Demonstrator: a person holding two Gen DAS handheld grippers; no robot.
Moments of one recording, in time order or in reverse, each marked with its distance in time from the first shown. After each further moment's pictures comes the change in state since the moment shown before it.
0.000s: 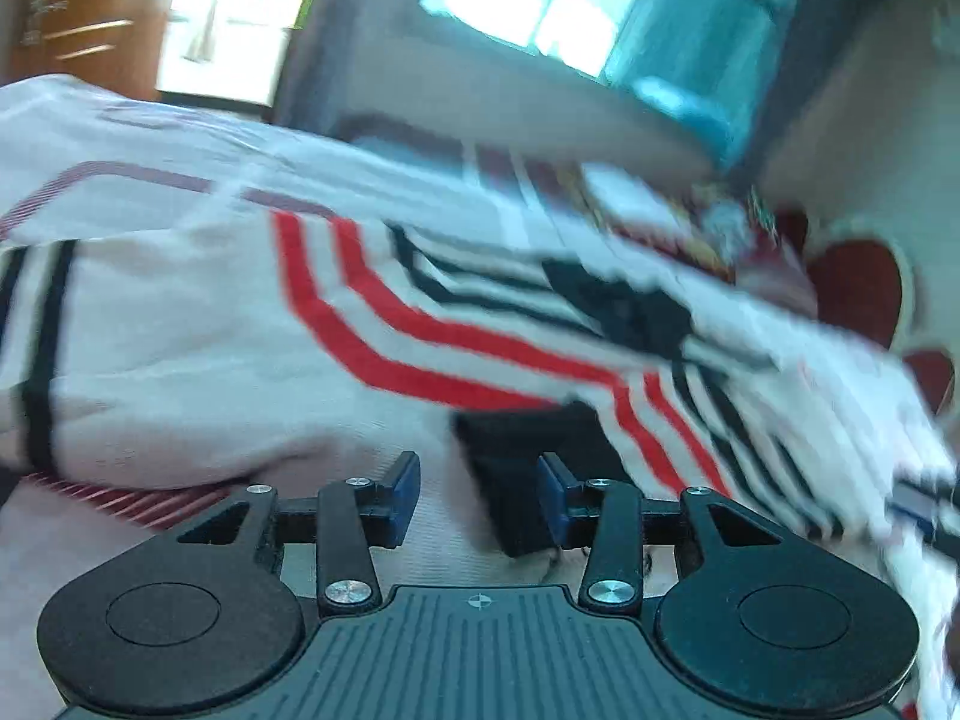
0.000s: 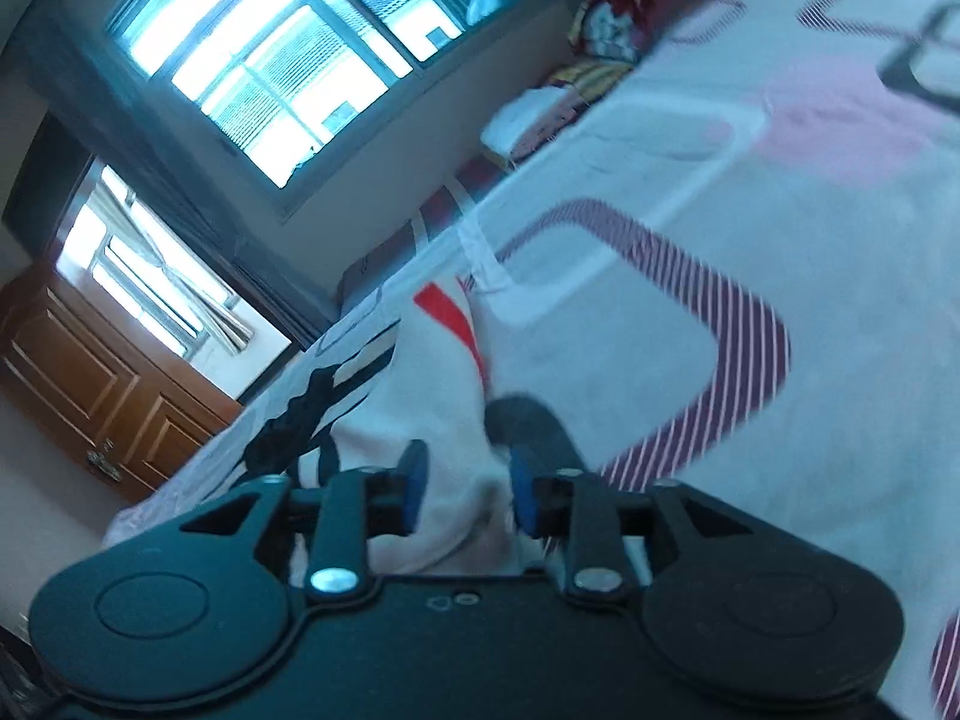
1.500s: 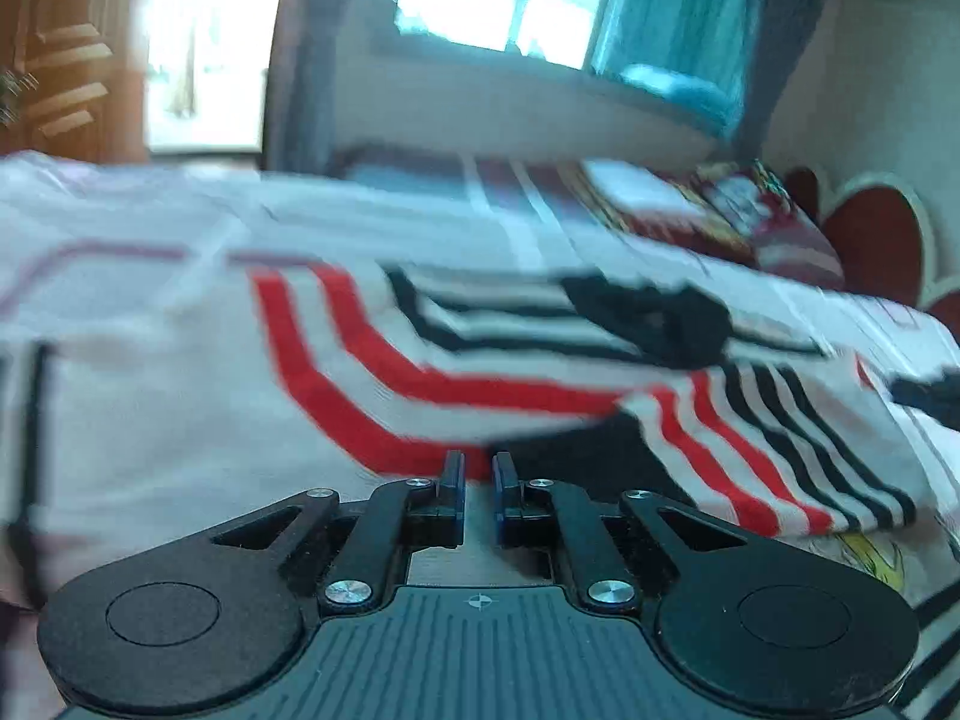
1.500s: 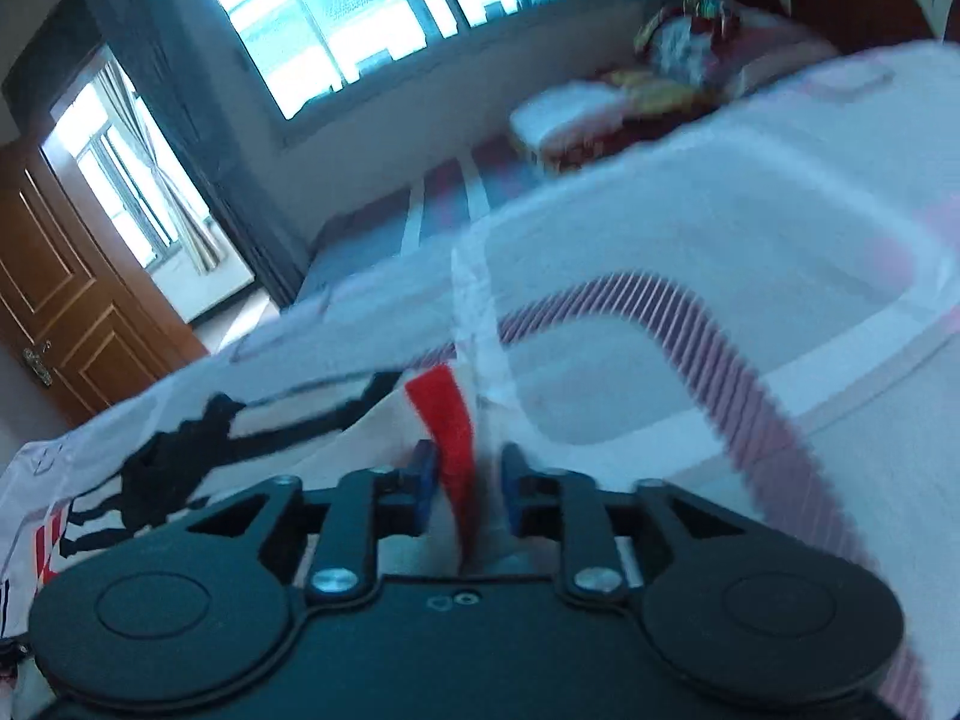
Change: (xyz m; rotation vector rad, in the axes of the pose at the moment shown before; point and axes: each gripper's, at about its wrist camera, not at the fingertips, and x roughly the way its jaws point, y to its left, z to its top) left arm 0.014 -0.003 0.023 0.114 -0.094 0.076; right arm 0.093 0.013 0.057 -0.269 0.020 -0.033
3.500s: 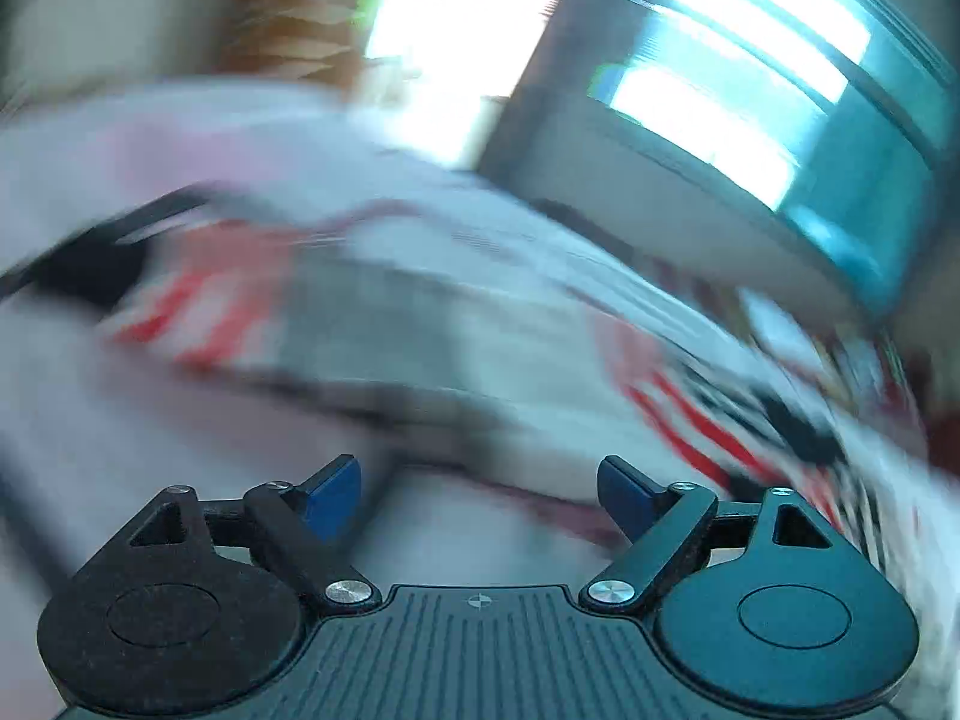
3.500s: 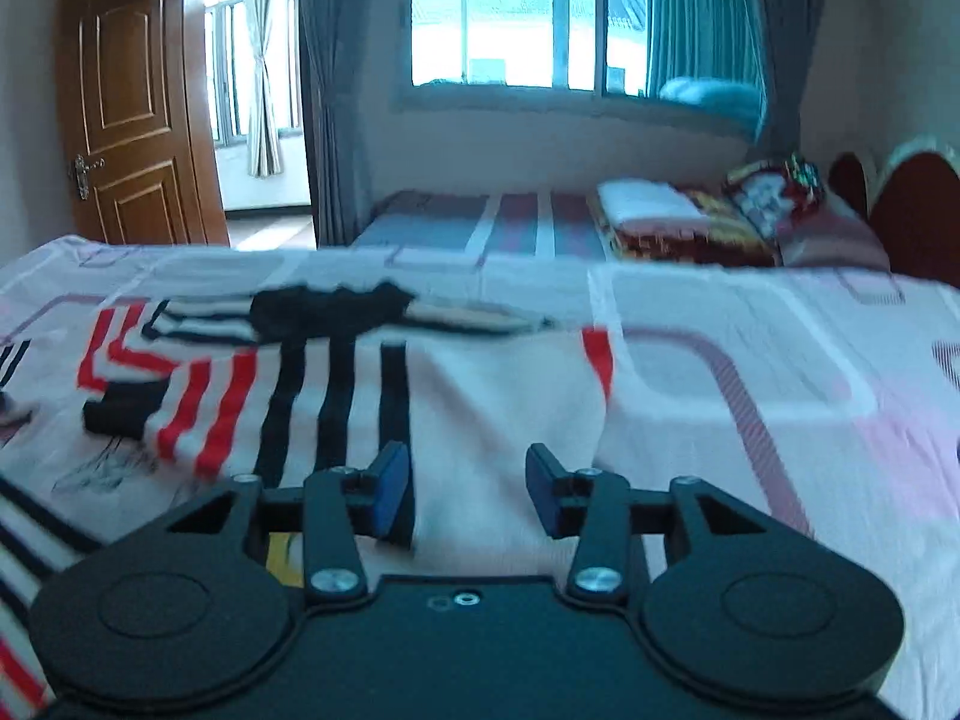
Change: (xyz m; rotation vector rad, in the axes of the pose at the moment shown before) left arm -0.102 0.148 -0.065 -0.501 -0.106 0.220; right arm -0.095 0.115 -0.073 -0.400 0.044 -0.090
